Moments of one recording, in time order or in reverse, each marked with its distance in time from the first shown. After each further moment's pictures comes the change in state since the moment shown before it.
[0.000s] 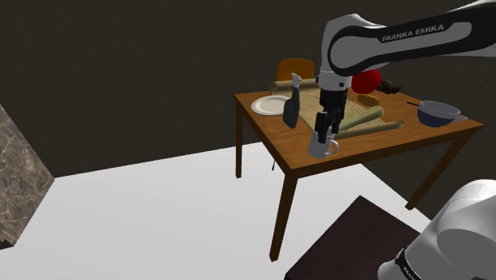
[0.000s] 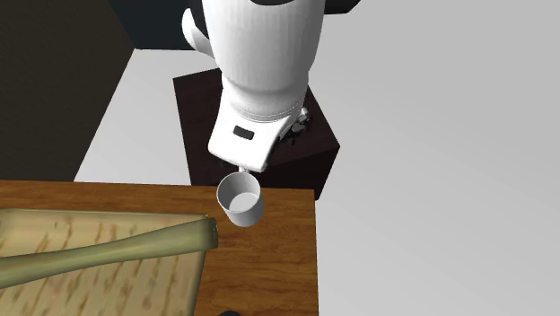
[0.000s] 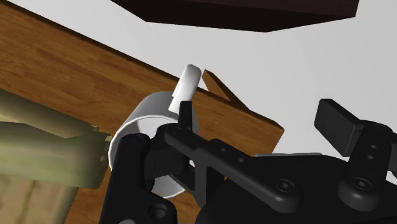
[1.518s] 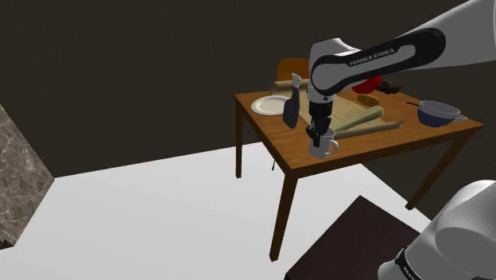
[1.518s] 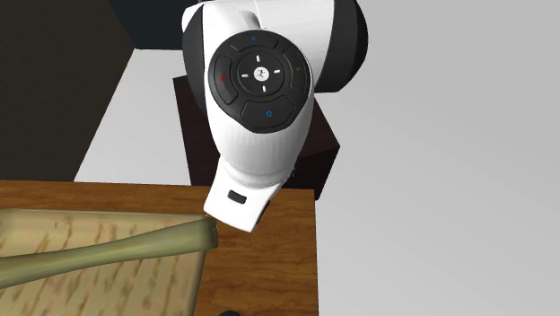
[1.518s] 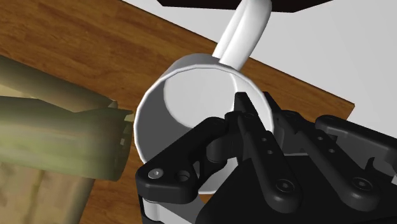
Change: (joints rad) arm -0.028 0.178 -0.013 0.011 -0.054 0.189 0.020
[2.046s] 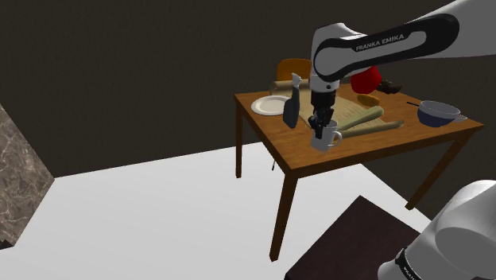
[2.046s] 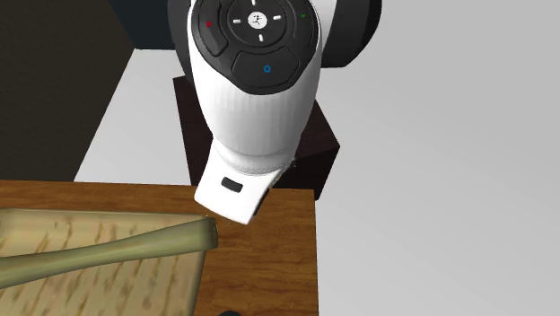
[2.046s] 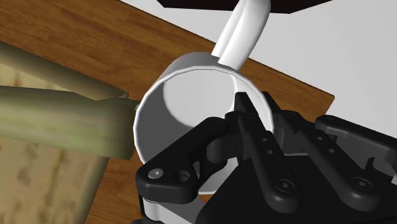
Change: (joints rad) arm 0.001 -0.027 0.002 0.068 0.002 -0.096 -0.003
